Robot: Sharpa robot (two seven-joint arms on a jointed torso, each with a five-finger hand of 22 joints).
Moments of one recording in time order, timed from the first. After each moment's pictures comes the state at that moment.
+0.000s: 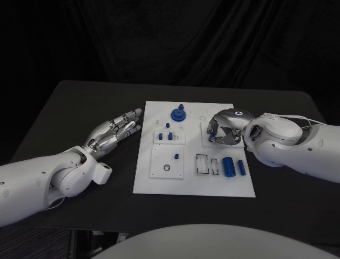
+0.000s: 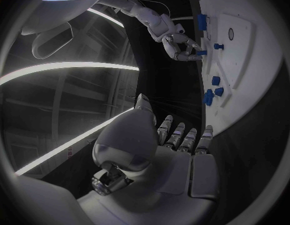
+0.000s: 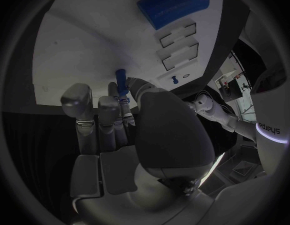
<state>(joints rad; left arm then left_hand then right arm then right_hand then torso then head) 1.07 -0.93 -0.21 1.48 -0.27 -0.03 0.68 1.29 0.23 -0.32 0.28 0.16 0.29 -0.02 0.04 0.04 0.06 0.11 0.15 0.03 0.00 0.16 0.01 0.00 0.15 0.02 0.29 0.02 0.06 1.25 -0.90 -0.25 1.62 -1.63 -0.29 -0.22 1.47 -0.18 0.37 0.22 0.32 0.95 0.15 0.17 0.15 1.03 0.08 0.41 0.08 1.39 0.00 1.17 0.84 0.13 1.42 0.10 0.87 1.31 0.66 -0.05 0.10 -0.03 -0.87</state>
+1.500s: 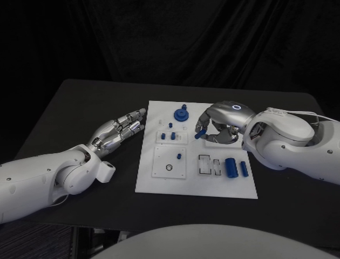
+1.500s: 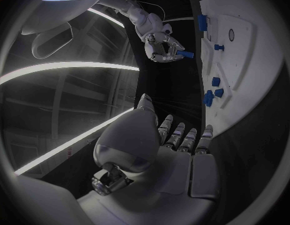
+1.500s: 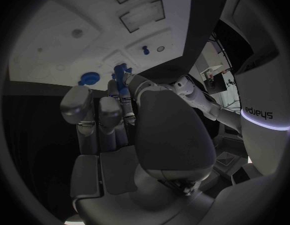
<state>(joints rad) 1.06 -0.93 -0.21 1.47 -0.27 -0.03 0.68 1.35 0.23 -0.30 0.28 0.22 0.30 -0.01 0.04 0.04 0.06 0.11 0.15 0.03 0.00 0.16 0.01 0.00 0.16 0.02 0.29 0.02 0.06 1.33 -0.92 -0.25 1.81 -1.62 -0.34 -0.18 1.51 -0.17 0.41 0.13 0.27 1.06 0.11 0.23 0.26 1.14 0.05 0.35 0.10 1.41 -0.04 1.17 0.87 0.12 1.44 0.07 0.93 1.31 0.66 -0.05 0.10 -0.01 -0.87</state>
